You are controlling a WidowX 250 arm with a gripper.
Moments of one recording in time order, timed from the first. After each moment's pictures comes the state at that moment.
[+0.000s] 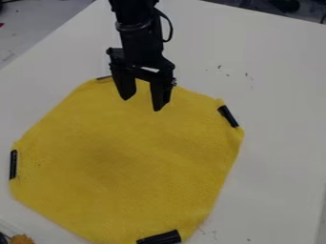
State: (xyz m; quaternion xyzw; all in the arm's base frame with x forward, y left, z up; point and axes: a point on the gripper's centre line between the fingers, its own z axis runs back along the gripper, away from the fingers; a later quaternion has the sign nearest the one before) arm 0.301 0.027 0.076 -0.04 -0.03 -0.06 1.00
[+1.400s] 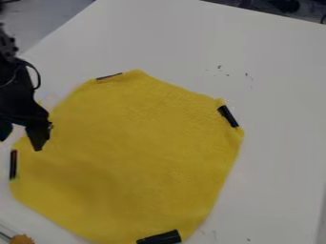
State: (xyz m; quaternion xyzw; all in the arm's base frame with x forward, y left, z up) arm 0.180 0.166 0.045 0.07 -0.06 0.10 0.99
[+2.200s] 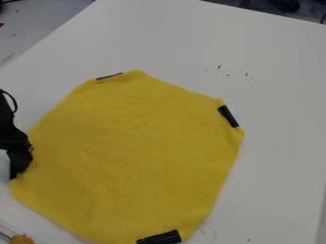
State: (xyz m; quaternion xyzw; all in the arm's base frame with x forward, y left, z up) arm 0.163 0.186 0.005 0.04 -0.05 0.12 0.99
